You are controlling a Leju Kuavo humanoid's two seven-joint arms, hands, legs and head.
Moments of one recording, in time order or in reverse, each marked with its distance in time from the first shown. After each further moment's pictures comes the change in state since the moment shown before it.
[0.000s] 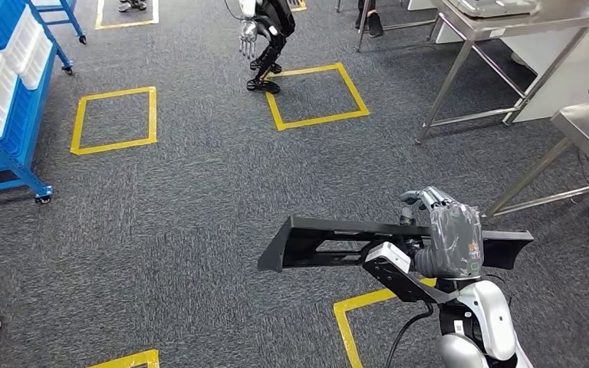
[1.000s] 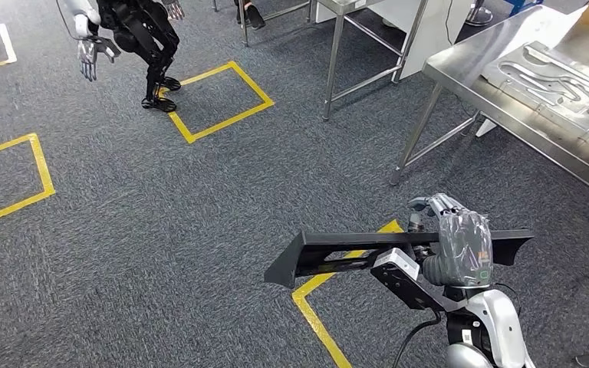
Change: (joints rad) left arm -0.003 0.008 0.022 0.012 -0.022 -0.004 0.009; right arm 0.054 -0.004 -0.029 -0.036 -0.001 -0.001 0.007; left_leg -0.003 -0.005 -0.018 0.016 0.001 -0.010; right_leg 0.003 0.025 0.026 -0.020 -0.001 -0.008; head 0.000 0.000
